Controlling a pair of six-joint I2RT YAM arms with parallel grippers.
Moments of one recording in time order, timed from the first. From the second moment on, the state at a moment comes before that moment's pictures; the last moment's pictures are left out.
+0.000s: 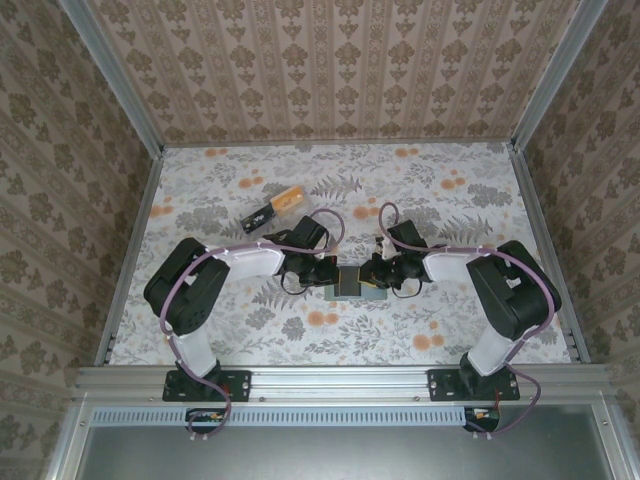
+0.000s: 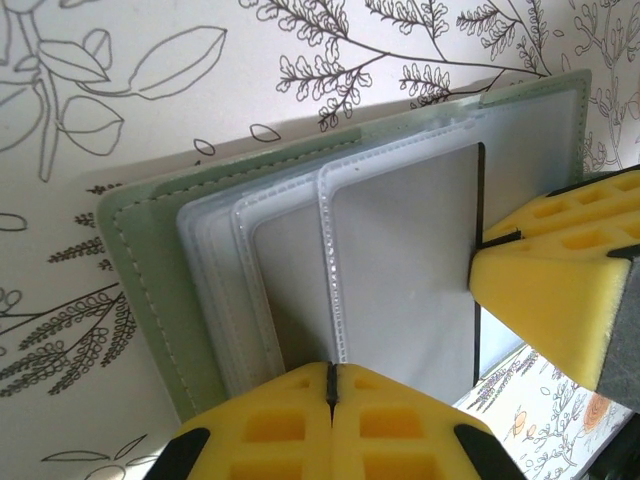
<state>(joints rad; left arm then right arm) -0.76 1.78 0.97 -0.28 0.42 -0.67 0.41 1.68 0.71 -0.06 -0.56 0.74</state>
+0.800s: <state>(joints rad) -0.76 1.79 0.99 -0.30 0.42 -0.67 0.39 1.68 0.68 0.01 -0.64 0.75</state>
